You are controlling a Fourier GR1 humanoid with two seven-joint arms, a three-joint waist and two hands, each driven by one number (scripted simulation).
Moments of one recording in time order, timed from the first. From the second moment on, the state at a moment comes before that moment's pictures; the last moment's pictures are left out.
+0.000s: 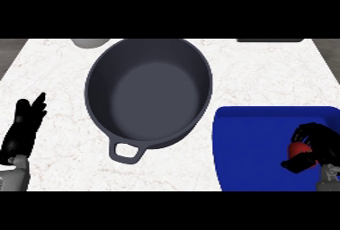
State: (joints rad) left arm -0.10 0.33 0.15 -1.43 -0.16 0.06 0.37; right arm -0.03 -0.39 0.00 -1.52 0.85 0.17 0.56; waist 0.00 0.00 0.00
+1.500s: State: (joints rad) left arm -0.10 0.29 0.14 -1.46 -0.19 0.06 0.39; right arm -0.37 -0.39 0.04 -2.28 0.79 0.30 0.53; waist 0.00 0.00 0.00
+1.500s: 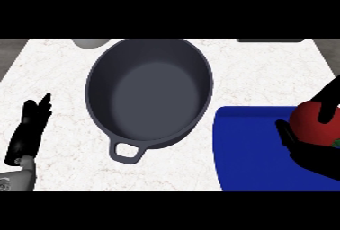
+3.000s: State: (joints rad) left arm -0.13 0.28 0.16 -1.42 -0.20 0.04 0.37; right arm -1.07 0.00 0.30 -1.37 0.67 0.20 0.87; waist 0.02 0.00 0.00
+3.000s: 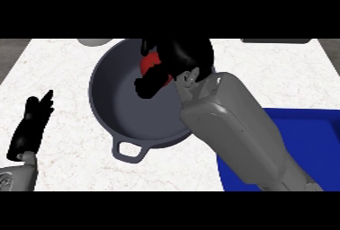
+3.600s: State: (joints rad) left arm -0.13 0.27 0.16 -1.42 -0.20 0.03 0.37; right arm -1.04 0.00 0.32 -1.19 0.45 -0.29 0.71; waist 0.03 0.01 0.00
